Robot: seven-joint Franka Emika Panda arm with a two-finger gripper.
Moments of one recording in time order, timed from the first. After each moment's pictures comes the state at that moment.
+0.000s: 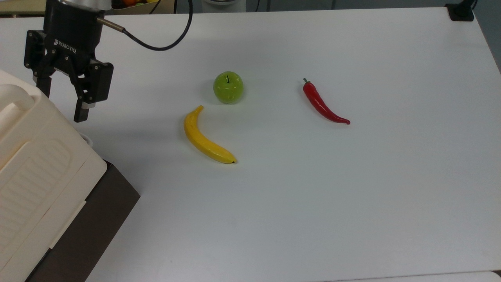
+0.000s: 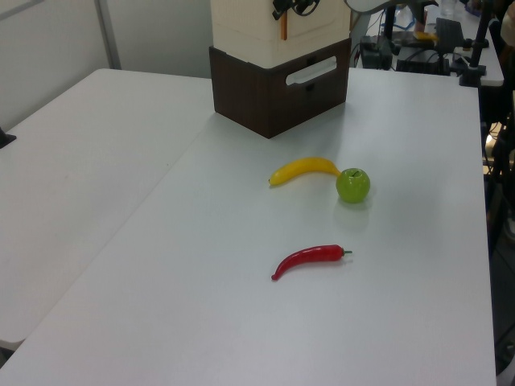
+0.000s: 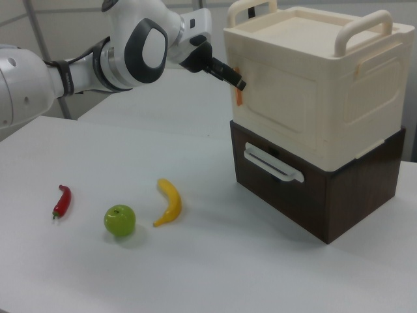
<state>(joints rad) -0.12 0.36 -0.03 -1.39 -0.33 2.49 0.49</state>
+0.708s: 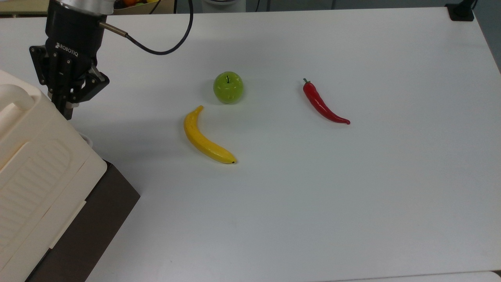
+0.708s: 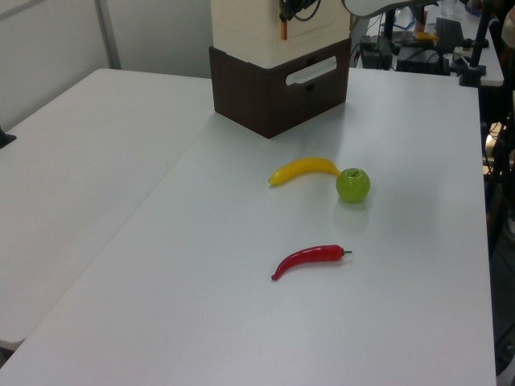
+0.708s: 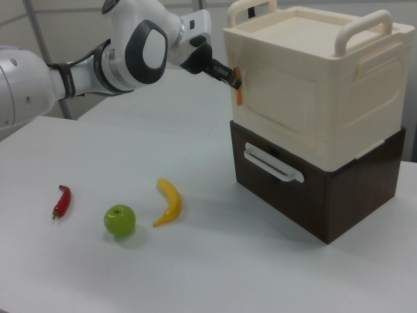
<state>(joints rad) -0.12 0.36 -0.03 -1.39 -0.36 2.50 0.49</state>
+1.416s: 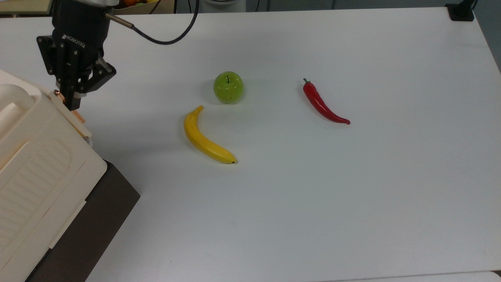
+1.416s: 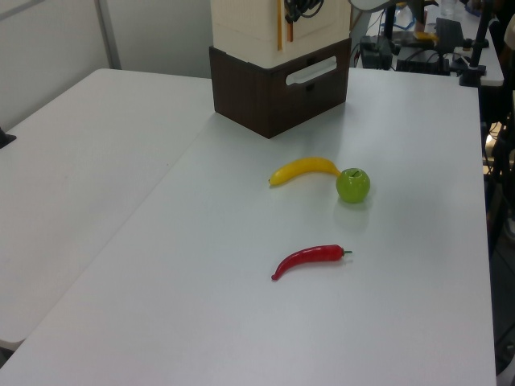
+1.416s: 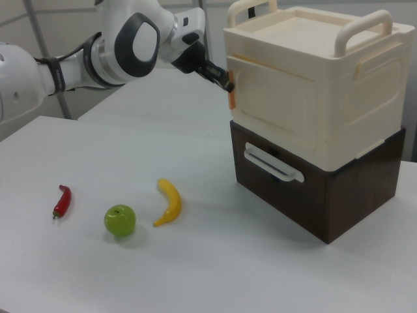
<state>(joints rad) -0.11 0.32 -0.02 -1.41 -0.36 2.40 0.49</state>
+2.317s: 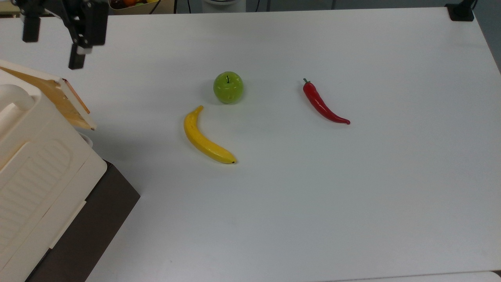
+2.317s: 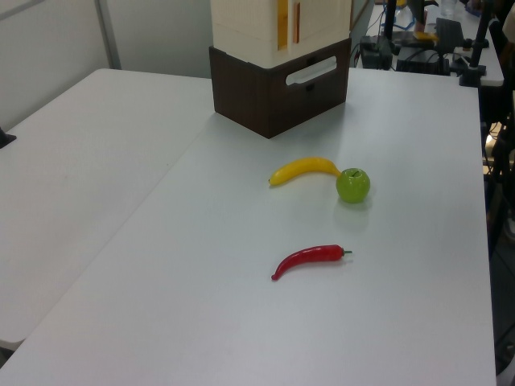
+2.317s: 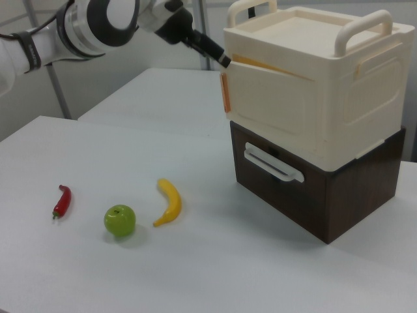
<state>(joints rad) -0.11 0.23 -0.01 -1.36 -0.33 2.30 0.50</state>
